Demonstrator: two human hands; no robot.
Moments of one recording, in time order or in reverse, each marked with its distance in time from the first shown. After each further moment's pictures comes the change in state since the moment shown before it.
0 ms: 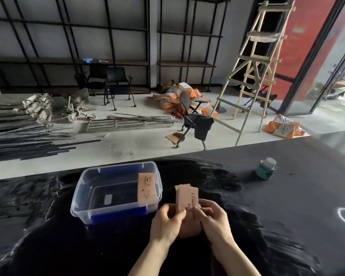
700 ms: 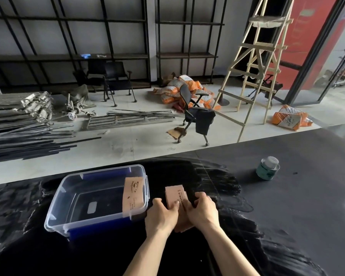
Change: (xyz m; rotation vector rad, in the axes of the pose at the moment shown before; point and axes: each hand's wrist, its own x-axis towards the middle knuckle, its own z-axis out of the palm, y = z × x) left_hand 0.057 0.029 0.041 0.432 0.136 -0.110; right_hand 0.085 -0.003 0.007 -0.781 0.021 0.045
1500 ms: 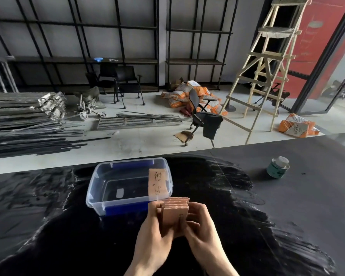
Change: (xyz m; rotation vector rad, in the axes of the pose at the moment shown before) left_hand -0.085 -0.101 -0.076 -0.289 0.036 0.471; right_hand -0.139 -0.001 0.022 0.591 -0.144 -0.466
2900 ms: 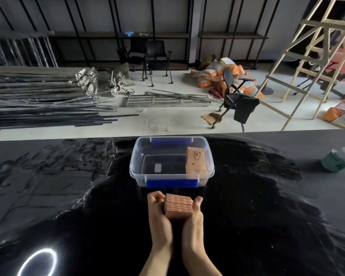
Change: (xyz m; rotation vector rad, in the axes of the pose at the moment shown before) left_hand -0.008 -0.052 -0.031 -0.887 0.442 -0.313; right_hand -0.010 -0.007 0.145 0.408 0.100 0.463
